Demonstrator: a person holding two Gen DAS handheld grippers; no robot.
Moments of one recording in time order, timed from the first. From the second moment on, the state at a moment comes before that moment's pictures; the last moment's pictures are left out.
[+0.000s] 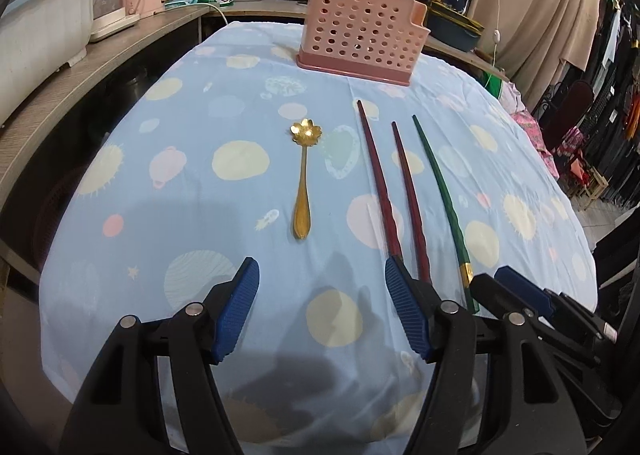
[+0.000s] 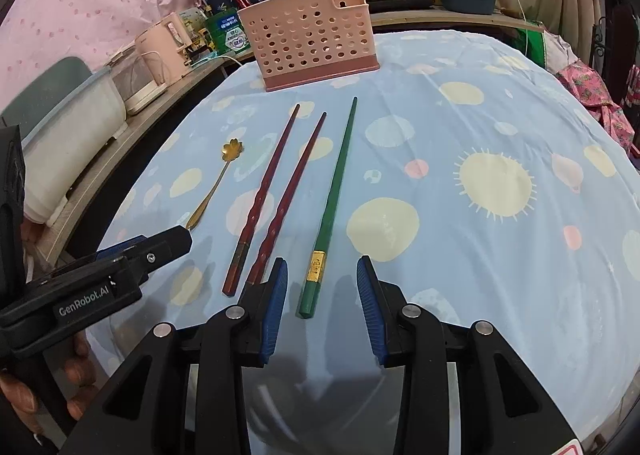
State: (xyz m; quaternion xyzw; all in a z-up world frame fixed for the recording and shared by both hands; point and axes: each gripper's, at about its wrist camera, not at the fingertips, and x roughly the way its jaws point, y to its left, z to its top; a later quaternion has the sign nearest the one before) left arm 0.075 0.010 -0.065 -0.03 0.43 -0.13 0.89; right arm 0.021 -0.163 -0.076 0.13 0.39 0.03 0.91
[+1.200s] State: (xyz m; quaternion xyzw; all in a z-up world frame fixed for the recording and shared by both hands) left arm 0.079 -0.025 -0.083 0.00 0.44 -0.14 0.89; right arm 0.022 -0.166 -0.092 0.12 0.39 0.01 0.91
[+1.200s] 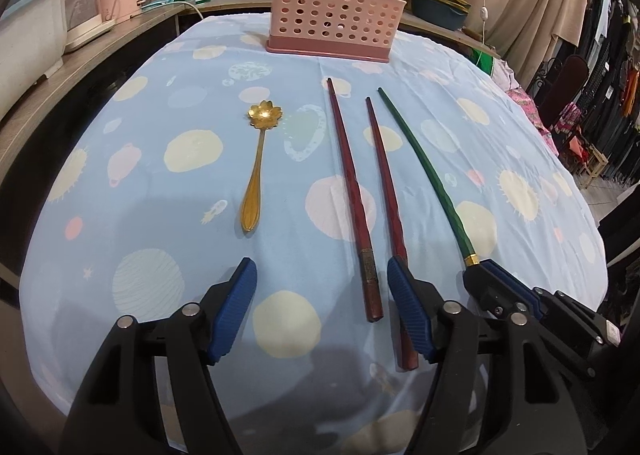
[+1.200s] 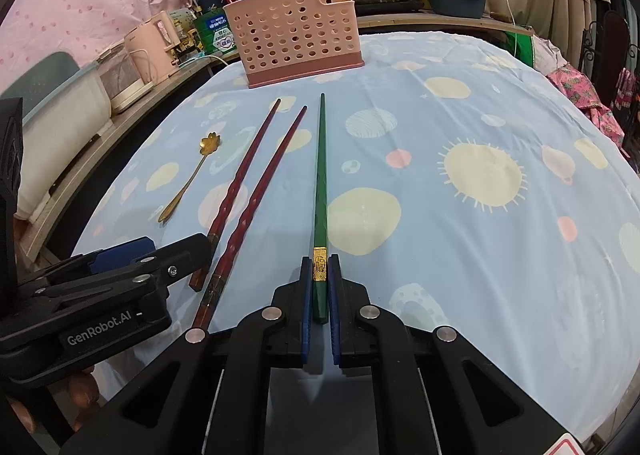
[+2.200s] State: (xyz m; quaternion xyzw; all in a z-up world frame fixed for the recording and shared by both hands) left arm 0.062 -0.021 -0.058 -0.01 0.43 -0.17 0.89; right arm 0.007 -0.170 -0.080 0.14 0.37 0.02 0.92
